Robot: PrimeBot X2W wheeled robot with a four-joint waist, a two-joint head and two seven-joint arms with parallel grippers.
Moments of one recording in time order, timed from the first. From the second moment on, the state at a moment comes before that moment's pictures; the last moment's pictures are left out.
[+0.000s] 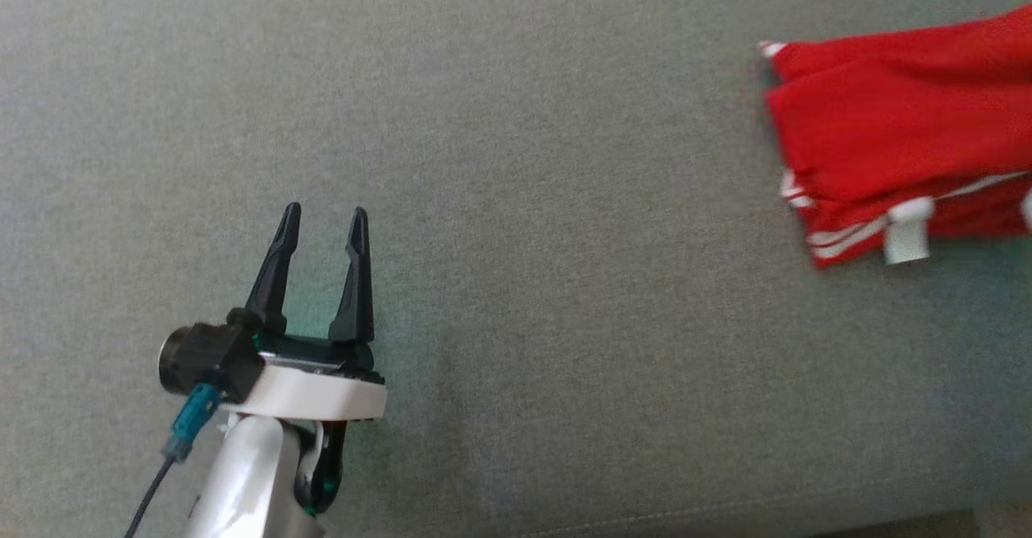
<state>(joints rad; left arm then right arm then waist) -0.22 0.05 -0.18 0.24 -0.25 -0.12 -0.26 -0.59 -0.59 0.14 0.60 -0.27 0.13 0.03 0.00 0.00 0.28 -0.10</state>
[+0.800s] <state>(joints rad) -0.26 0.05 -0.16 0.27 -0.25 -0.13 -0.26 -0.61 -0.53 -0.03 0.58 -0.27 0.13 0.03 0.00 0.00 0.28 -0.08</state>
